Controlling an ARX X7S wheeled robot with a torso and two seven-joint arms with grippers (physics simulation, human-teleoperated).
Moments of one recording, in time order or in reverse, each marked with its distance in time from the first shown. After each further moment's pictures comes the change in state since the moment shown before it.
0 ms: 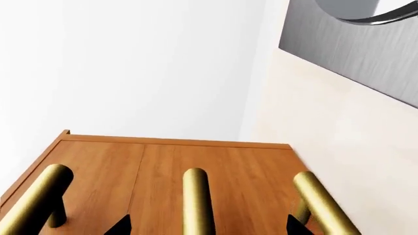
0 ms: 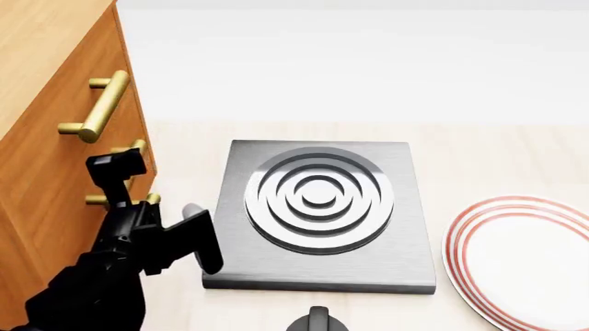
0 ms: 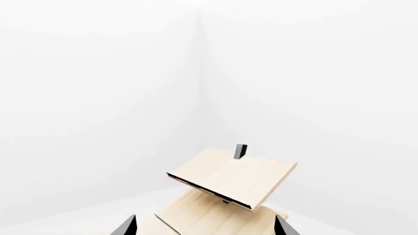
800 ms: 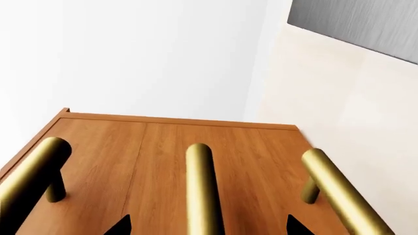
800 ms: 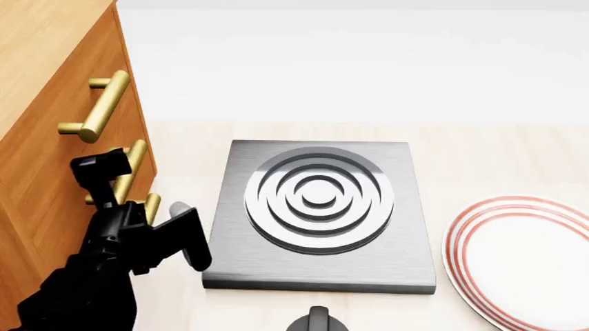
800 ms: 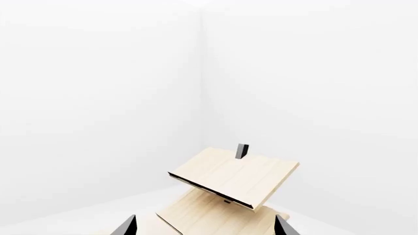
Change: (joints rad) left arm 0.011 -0.012 -0.106 -0.012 0.090 -0.026 0.001; right arm 0.005 0.000 -0.009 0.000 -0.008 0.004 -0.002
